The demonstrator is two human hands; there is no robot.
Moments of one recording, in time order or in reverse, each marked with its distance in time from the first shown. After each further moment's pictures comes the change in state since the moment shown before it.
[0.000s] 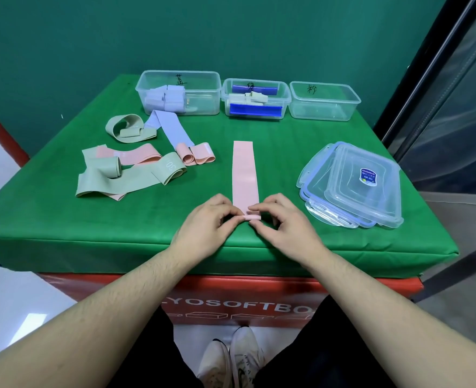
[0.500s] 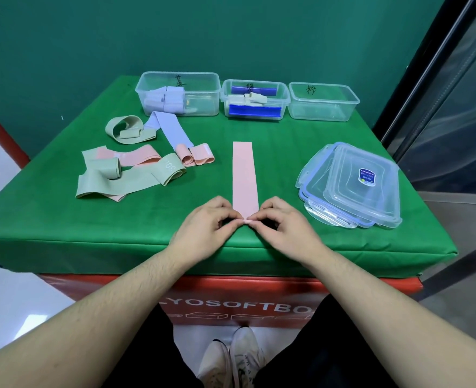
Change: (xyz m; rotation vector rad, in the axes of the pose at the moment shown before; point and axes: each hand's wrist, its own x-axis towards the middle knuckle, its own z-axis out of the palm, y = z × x) left_hand -0.002 0.001 -0.003 0.010 -0.032 0.021; right_hand 0.001 0.002 0.000 0.008 -0.049 0.008
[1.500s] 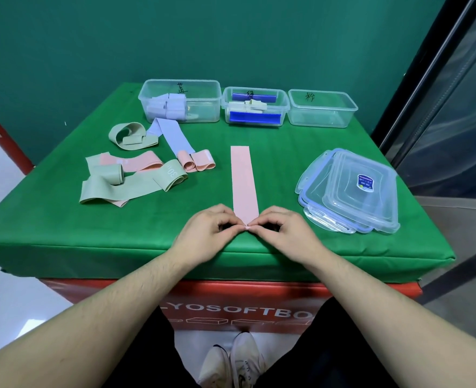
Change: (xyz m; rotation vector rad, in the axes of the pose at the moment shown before) left_hand 0.003 -0.002 0.000 -0.105 -0.014 -0.030; right_hand 0.005 -0.003 -0.006 0.113 -0.042 0.041
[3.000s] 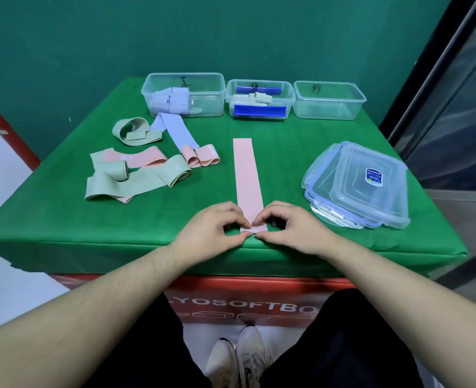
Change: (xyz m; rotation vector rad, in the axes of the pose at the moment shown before) left_hand -0.002 0.005 -0.009 0.028 -0.076 0.138; right_hand 0.004 -0.004 -0.014 0.051 -0.227 0.012
